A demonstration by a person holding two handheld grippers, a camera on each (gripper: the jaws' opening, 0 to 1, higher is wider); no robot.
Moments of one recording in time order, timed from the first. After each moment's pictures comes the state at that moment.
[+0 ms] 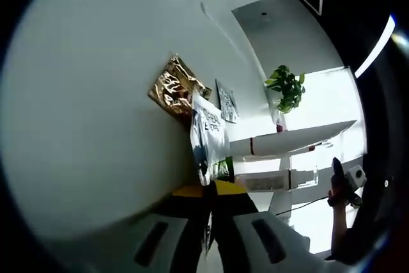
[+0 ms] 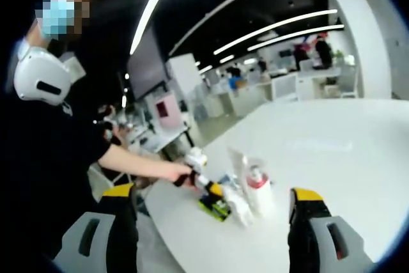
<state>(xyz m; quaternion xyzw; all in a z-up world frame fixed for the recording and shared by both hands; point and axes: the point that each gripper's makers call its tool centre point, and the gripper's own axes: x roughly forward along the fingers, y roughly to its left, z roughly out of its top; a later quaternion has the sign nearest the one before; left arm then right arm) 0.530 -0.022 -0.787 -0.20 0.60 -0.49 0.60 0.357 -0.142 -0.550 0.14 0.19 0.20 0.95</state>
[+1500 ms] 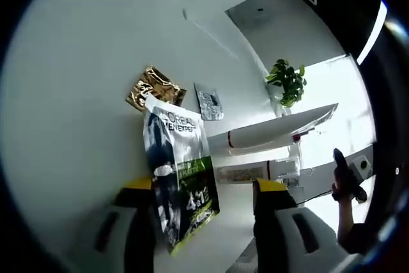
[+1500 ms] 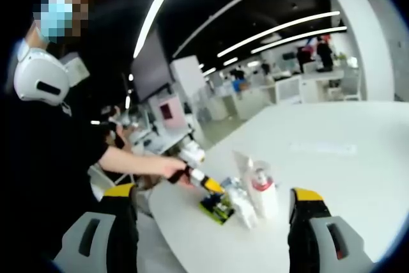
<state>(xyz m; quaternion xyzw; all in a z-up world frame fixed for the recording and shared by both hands) 0.519 -0.015 -0.751 -0.16 0.58 -0.49 0.63 0.355 -0.135 -0.544 0.14 0.18 0.21 0.95</state>
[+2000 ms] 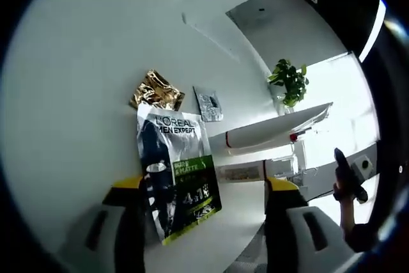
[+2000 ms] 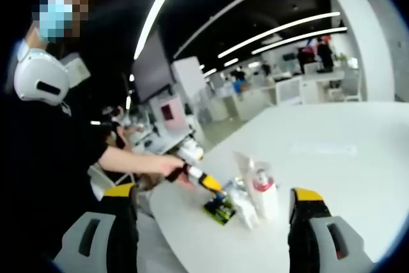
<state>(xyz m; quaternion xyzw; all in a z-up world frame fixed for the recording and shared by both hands) 0.521 -0.010 -0.742 -0.15 0.58 -0.48 0.64 0.353 -0.134 -0.542 0.14 0.17 0.22 0.95</state>
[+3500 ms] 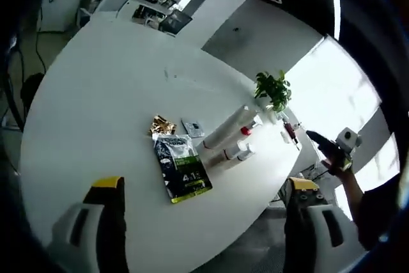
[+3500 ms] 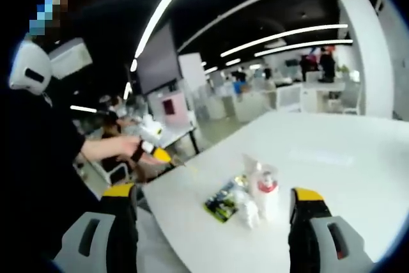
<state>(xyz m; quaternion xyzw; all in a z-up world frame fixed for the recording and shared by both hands) 0.504 0.093 -0.620 -0.09 0.43 -0.51 0.73 0.332 -0.106 -0.520 0.09 0.17 0.20 0.96</state>
